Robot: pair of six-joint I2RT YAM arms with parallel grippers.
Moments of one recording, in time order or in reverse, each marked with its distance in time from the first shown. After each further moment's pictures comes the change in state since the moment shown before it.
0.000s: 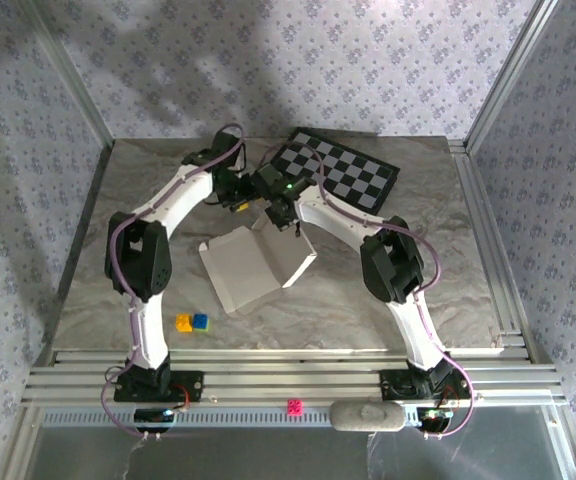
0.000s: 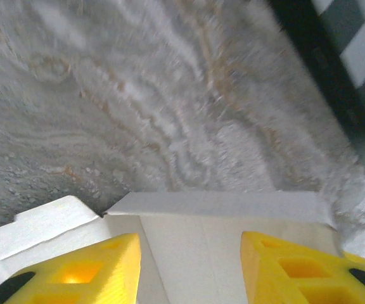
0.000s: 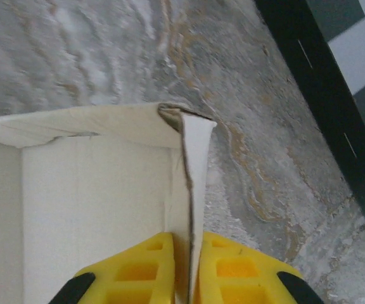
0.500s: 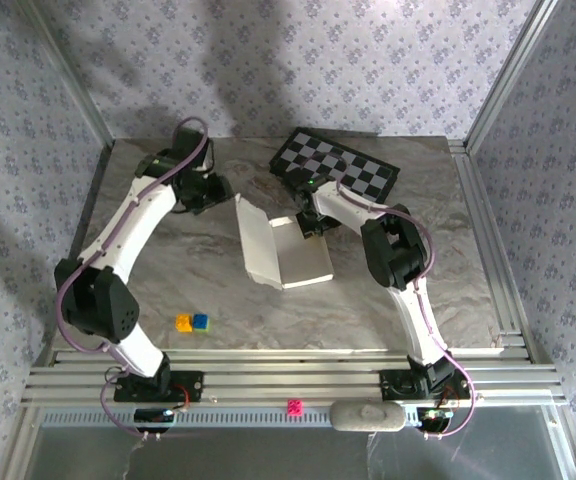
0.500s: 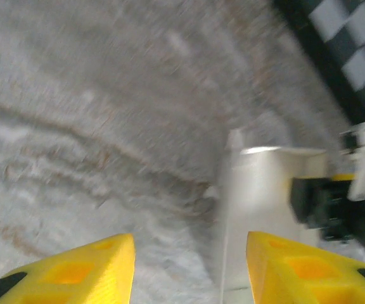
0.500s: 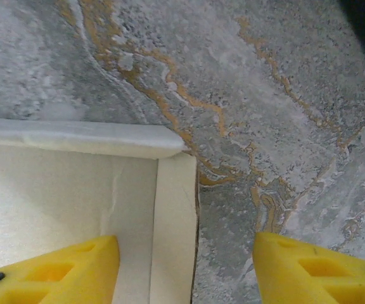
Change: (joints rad) left arm 0.064 -0.350 -0.191 -0.176 -0.125 0.026; right arm -0.149 0.078 -0.084 -0.064 -0.081 0.099
